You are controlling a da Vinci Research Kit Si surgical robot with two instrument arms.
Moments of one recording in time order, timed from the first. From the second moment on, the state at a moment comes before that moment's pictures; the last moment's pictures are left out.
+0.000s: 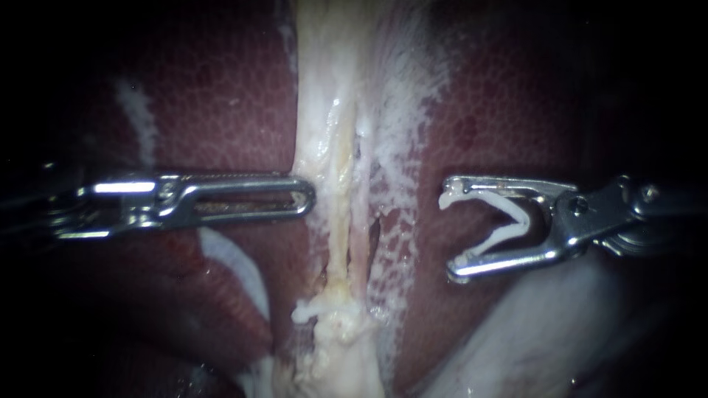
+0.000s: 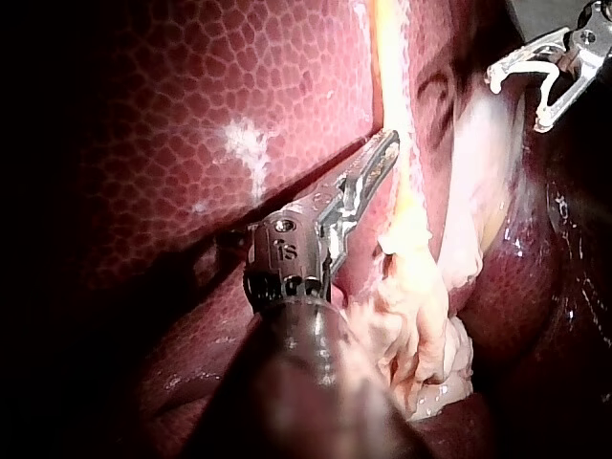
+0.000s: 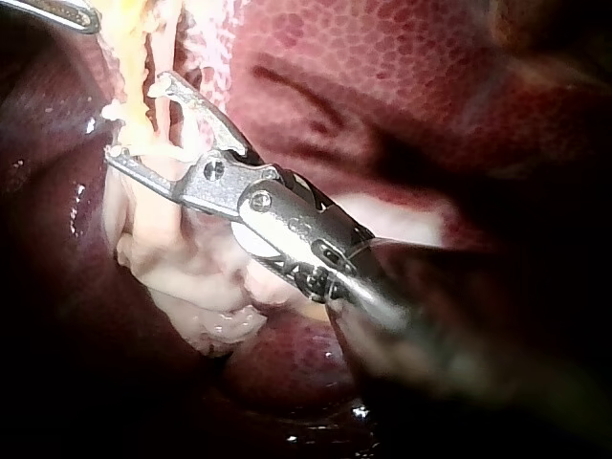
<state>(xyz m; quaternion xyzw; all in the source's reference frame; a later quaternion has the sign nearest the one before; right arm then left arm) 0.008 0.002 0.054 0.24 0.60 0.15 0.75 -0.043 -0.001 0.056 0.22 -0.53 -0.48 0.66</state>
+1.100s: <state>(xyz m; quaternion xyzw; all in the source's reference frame) 0.015 -0.004 0.063 0.33 0.55 0.19 0.75 -0.040 0.000 0.048 0.23 -0.54 -0.49 0.65</state>
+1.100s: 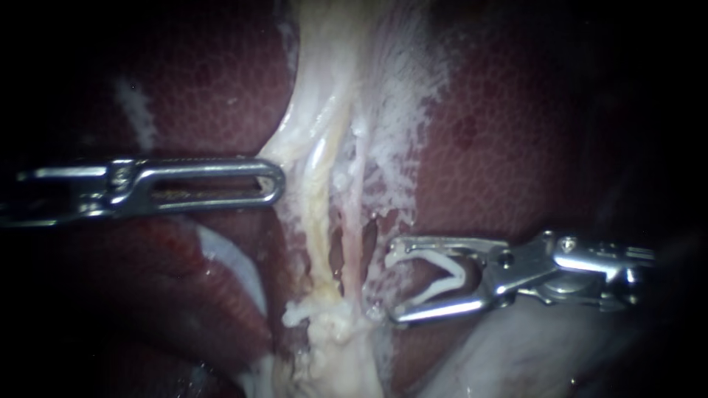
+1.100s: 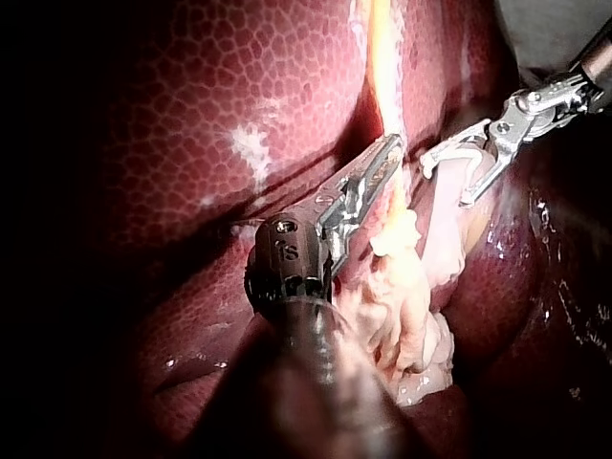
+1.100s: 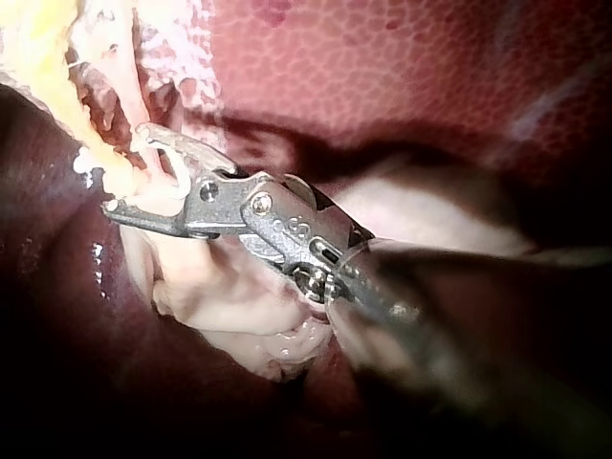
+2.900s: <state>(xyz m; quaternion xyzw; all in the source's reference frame) 0.026 -0.006 0.065 0.38 0.55 0.16 0.72 -0.040 0.000 0.048 0.22 -0.54 -0.49 0.65</state>
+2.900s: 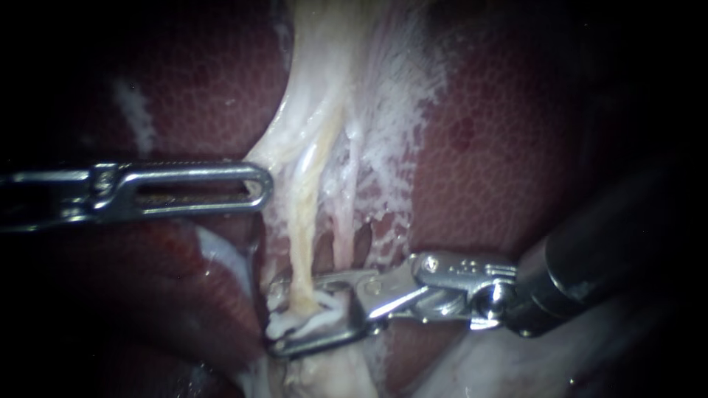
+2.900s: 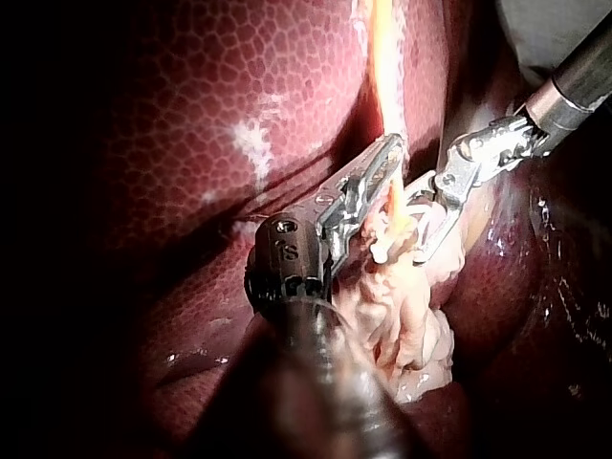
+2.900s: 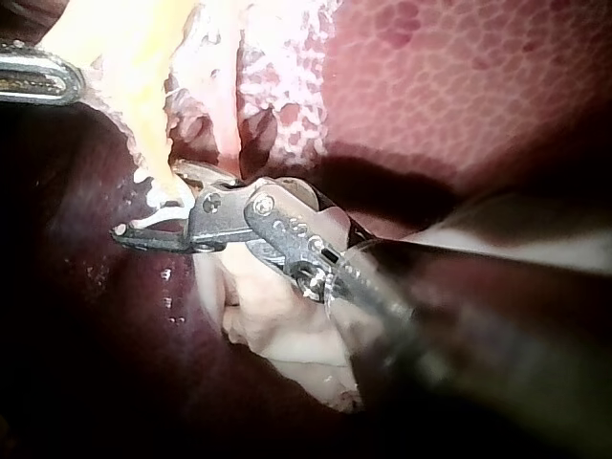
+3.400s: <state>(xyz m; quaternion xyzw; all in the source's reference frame) 0.028 -0.006 0.066 0.39 0.54 0.18 0.72 -0.040 0.000 0.048 0.22 -0.54 -0.49 0.65</state>
